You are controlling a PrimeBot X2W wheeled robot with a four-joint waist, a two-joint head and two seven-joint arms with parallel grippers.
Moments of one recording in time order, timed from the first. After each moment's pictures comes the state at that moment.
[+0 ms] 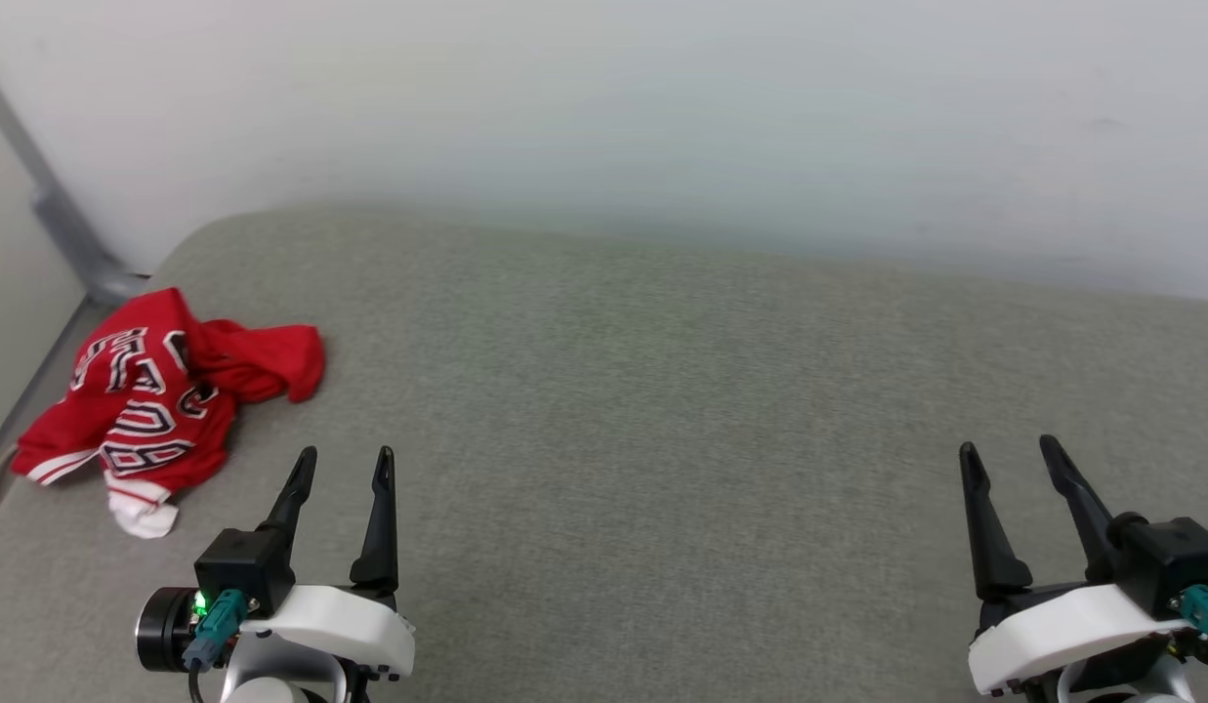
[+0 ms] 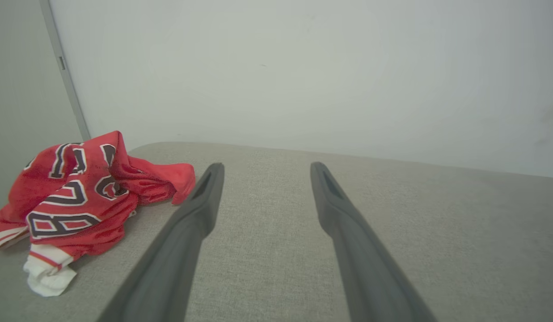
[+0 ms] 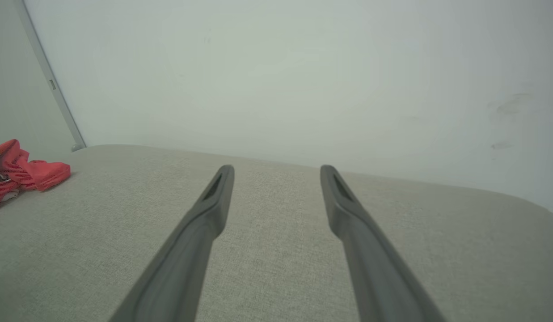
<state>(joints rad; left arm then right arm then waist) -0.09 0.05 0.04 0.23 -0.10 -0.13 -0.26 0.02 -0.05 -0.06 -0.04 0.10 0.13 -0.07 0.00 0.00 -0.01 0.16</state>
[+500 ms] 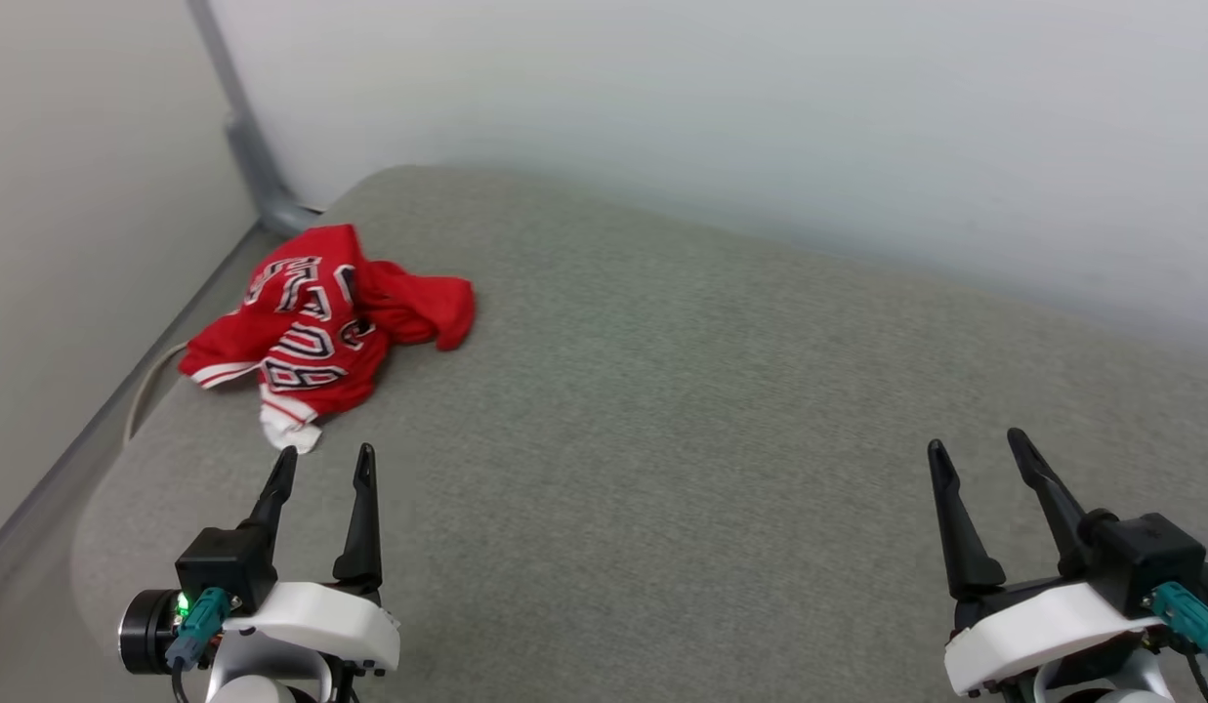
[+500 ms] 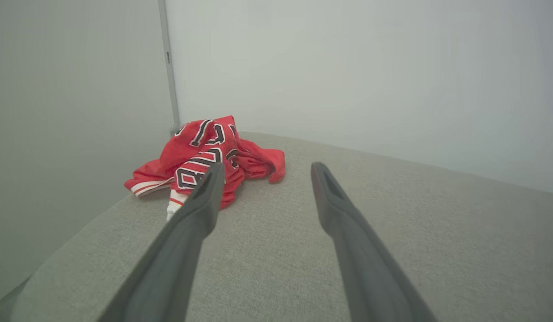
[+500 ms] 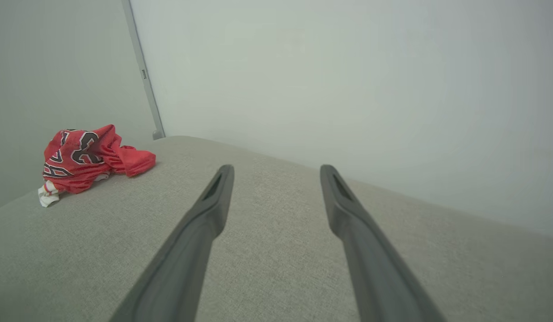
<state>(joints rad) -0.10 0.05 0.07 0.24 -0.10 -0.13 -0.26 0.02 -0.05 -0.01 -0.05 0.10 0.13 -0.07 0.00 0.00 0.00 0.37</state>
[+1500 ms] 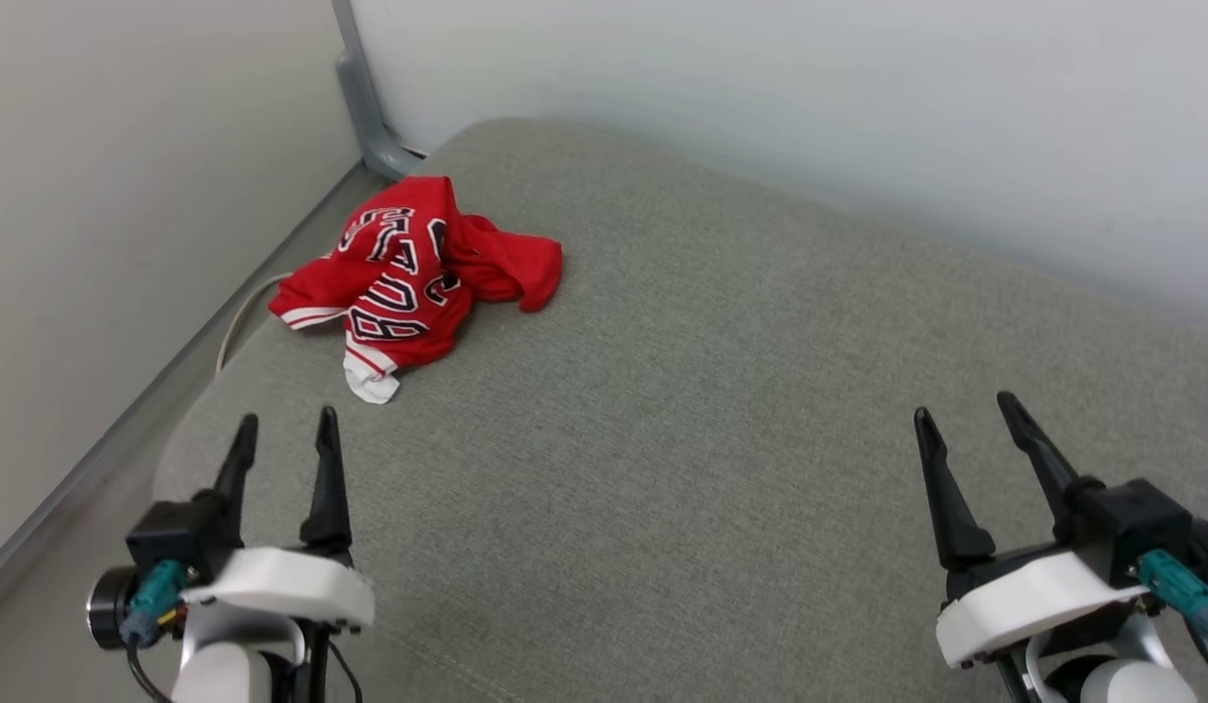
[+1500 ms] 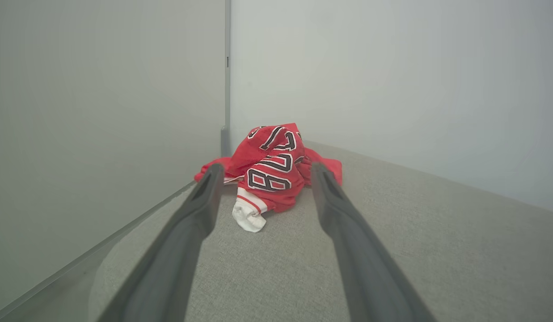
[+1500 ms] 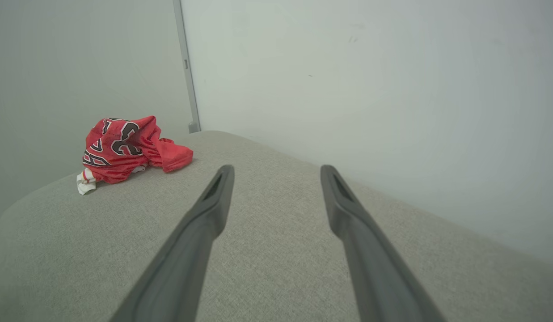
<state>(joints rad) -0.14 0.05 0.12 0.23 -0.14 -0.12 -0.26 -0.01 -0.05 0.01 -0.09 0.05 0.13 -0.03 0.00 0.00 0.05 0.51</state>
